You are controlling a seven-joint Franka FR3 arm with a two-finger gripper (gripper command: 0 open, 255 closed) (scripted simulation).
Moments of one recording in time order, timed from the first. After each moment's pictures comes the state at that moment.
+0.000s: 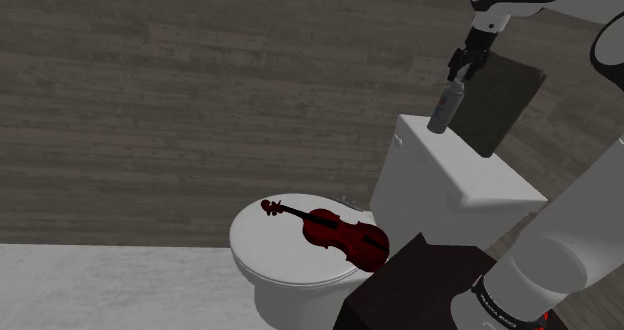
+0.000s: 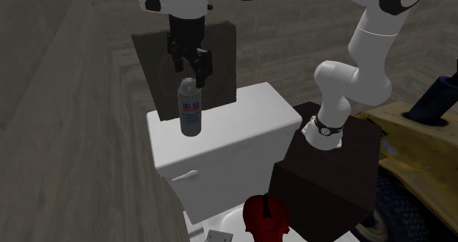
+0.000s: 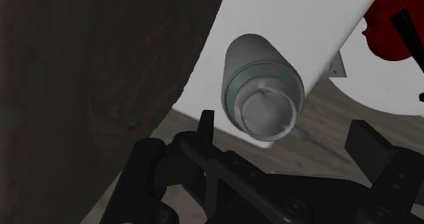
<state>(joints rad) -0.17 -0.03 -0.55 -1.65 -0.02 1.73 -0.47</state>
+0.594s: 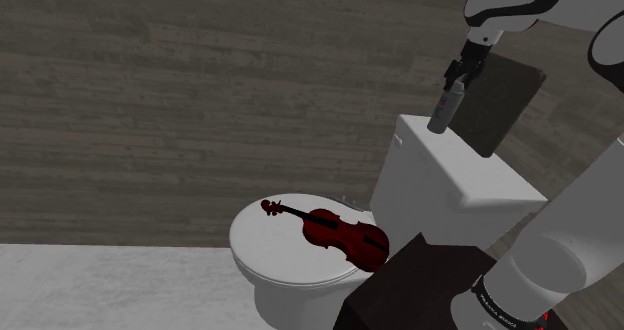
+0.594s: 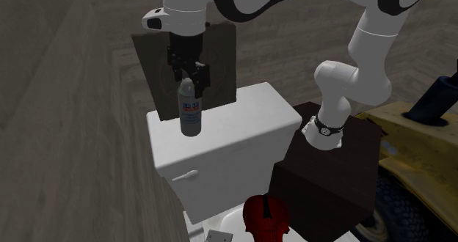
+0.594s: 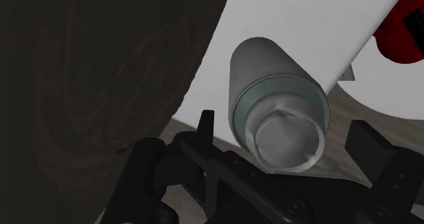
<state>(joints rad) -0.17 -0.03 -0.56 -1.74 -0.01 1.82 -0.48</state>
